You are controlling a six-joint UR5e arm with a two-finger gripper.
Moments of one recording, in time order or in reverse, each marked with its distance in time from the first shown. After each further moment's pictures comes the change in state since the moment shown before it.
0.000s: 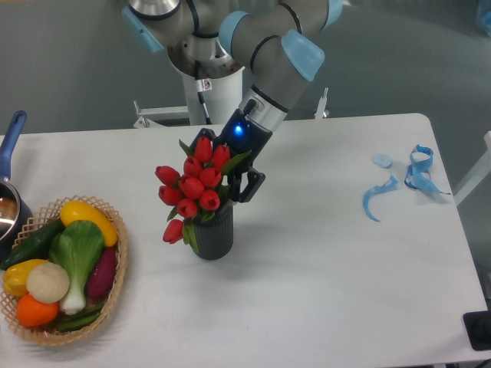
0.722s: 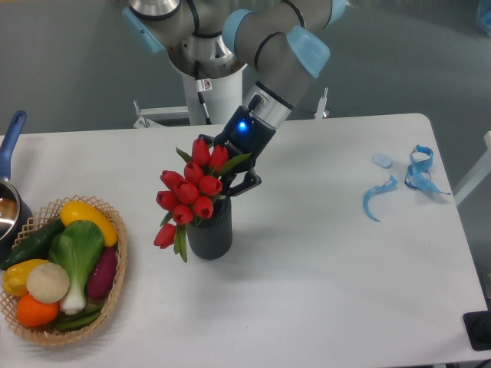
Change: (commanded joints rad) arm 0.028 0.024 0.029 -0.002 -0.084 -0.092
